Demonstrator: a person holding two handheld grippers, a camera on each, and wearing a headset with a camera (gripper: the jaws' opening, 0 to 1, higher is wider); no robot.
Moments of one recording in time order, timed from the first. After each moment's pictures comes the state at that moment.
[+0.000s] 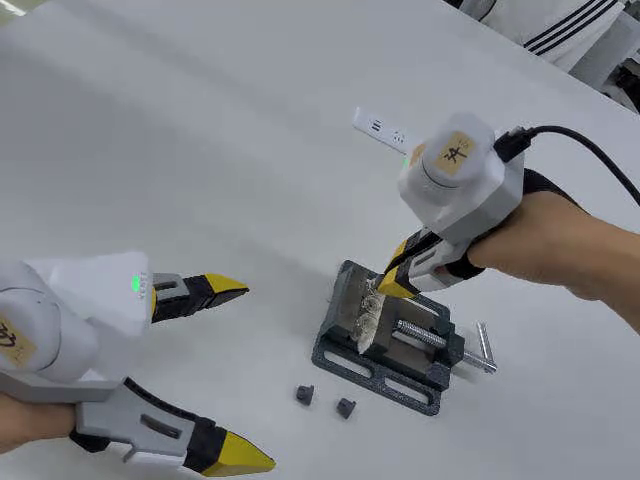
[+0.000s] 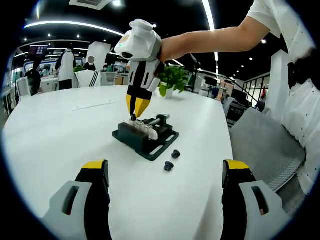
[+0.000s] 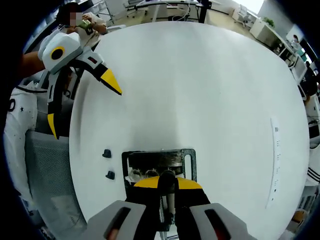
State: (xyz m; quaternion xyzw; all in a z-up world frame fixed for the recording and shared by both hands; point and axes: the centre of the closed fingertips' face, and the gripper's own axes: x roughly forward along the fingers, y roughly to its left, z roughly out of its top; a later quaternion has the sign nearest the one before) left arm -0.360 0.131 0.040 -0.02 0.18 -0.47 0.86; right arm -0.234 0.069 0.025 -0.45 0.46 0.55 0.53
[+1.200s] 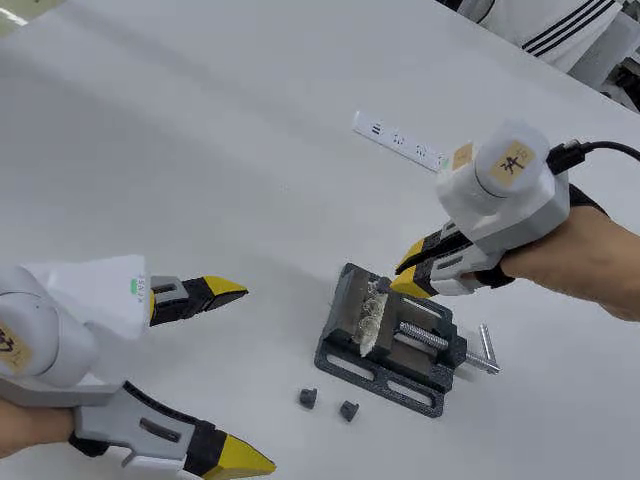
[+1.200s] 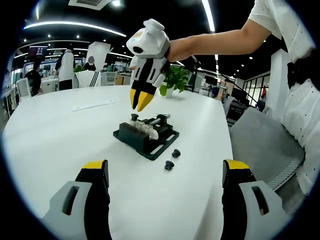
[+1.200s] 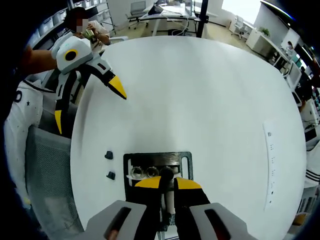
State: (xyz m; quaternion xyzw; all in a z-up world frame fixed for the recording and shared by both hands) left arm -0.361 0.133 0.041 -0.02 0.18 -0.47 0.86; right arm -0.230 0.066 0.038 -0.43 0.42 0.58 0.56
